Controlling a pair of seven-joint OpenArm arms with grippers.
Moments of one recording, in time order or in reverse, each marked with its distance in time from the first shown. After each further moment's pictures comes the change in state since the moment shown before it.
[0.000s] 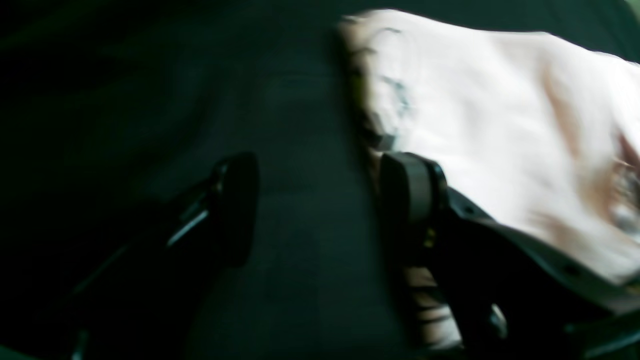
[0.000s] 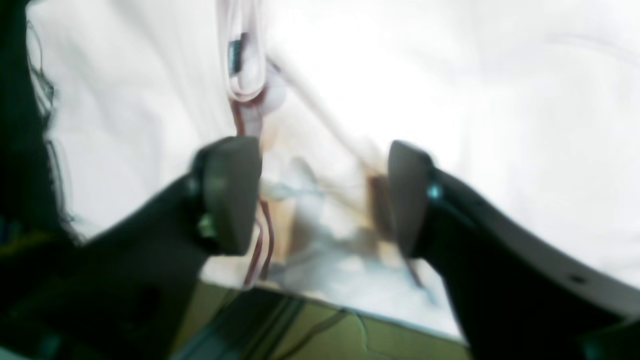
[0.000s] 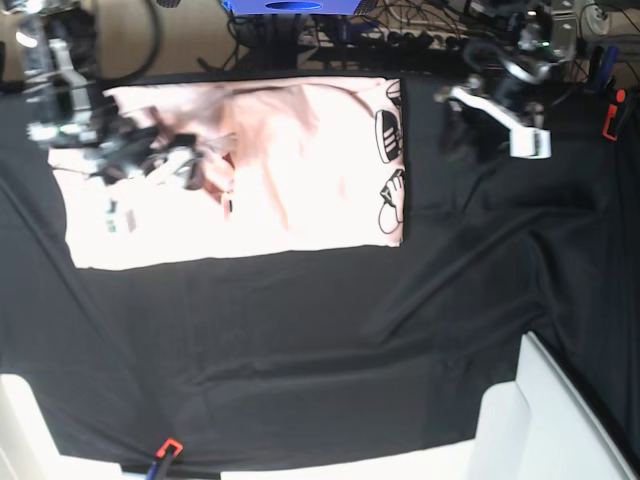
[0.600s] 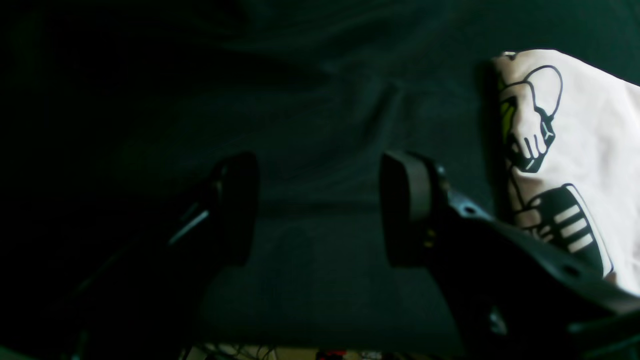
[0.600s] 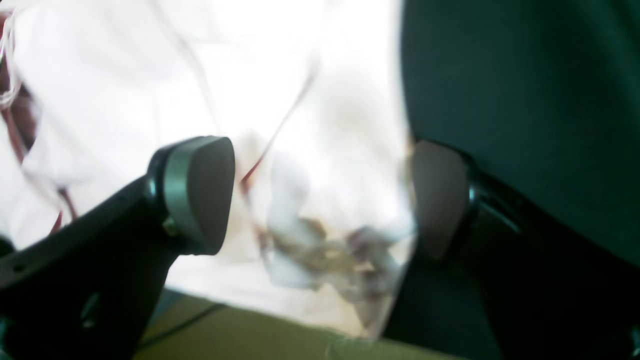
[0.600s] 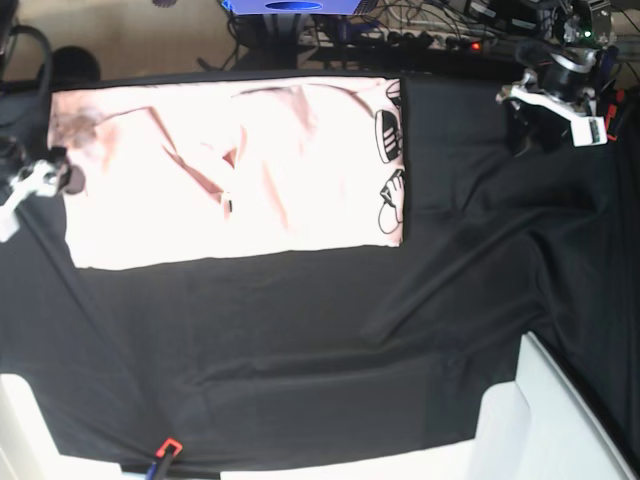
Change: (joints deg) left arm 2.6 0.2 -13.3 -1.5 0.2 -0.4 0.4; right arm 8.9 8.2 27.3 -30.9 2.5 33.7 -5.3
